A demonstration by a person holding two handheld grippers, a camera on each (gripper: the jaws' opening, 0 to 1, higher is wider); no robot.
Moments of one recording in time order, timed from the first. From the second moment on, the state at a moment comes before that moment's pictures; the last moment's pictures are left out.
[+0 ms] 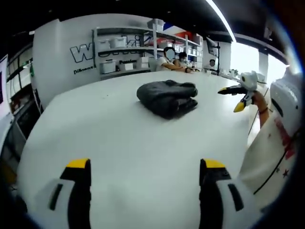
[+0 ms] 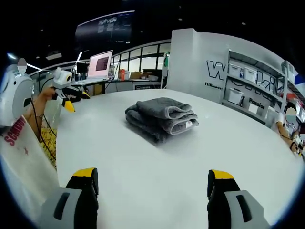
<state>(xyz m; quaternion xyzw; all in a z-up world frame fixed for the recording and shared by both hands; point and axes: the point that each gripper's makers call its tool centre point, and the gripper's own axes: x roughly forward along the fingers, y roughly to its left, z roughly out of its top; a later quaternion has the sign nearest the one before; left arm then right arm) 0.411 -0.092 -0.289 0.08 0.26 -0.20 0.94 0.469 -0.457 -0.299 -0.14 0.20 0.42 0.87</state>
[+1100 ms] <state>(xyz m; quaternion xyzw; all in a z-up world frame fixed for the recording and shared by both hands) 0.409 -0.105 -0.296 0.07 0.26 -0.22 0.94 0.471 -0.462 -0.301 -0.13 0.20 0.41 0.88</state>
